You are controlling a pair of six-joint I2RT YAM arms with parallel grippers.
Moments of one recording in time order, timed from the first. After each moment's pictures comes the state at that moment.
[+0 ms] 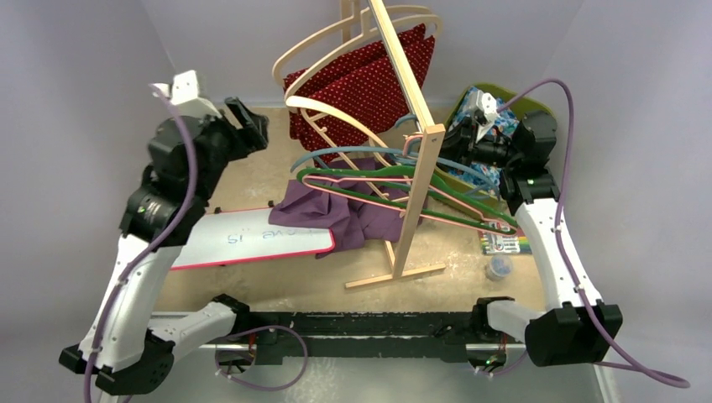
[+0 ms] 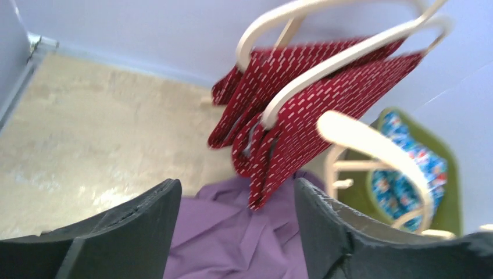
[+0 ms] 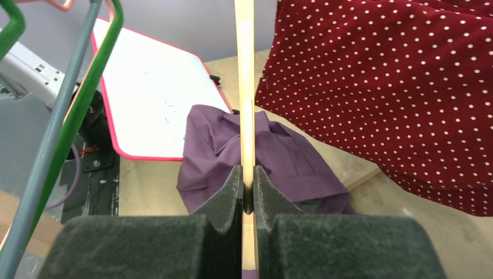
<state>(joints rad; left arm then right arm) -0.43 1.03 1.49 -0.67 -0.33 -0.45 0.05 1.16 1.14 0.02 -1.20 0.05</state>
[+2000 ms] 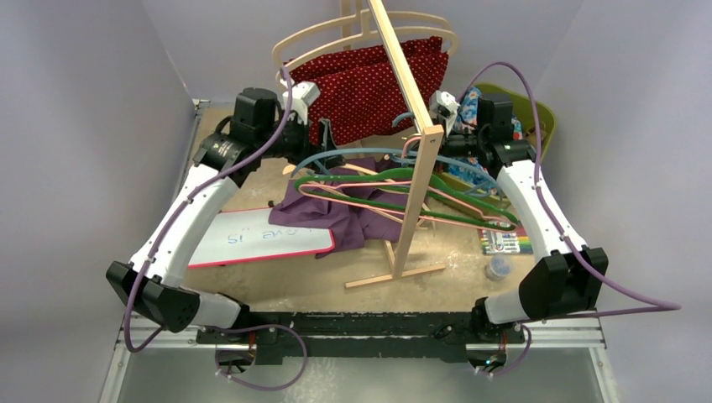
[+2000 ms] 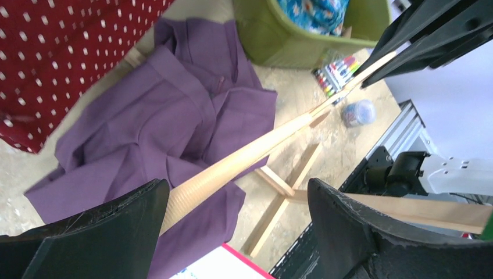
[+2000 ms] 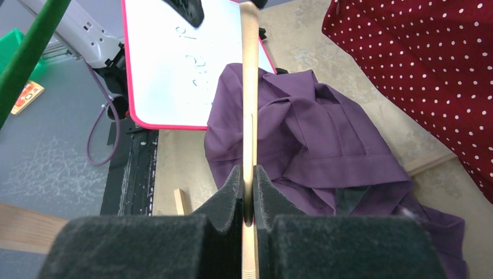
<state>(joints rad) -0.43 1.39 1.60 -0.74 0.46 -0.25 0.16 1.43 1.36 -0.47 -1.27 -0.31</state>
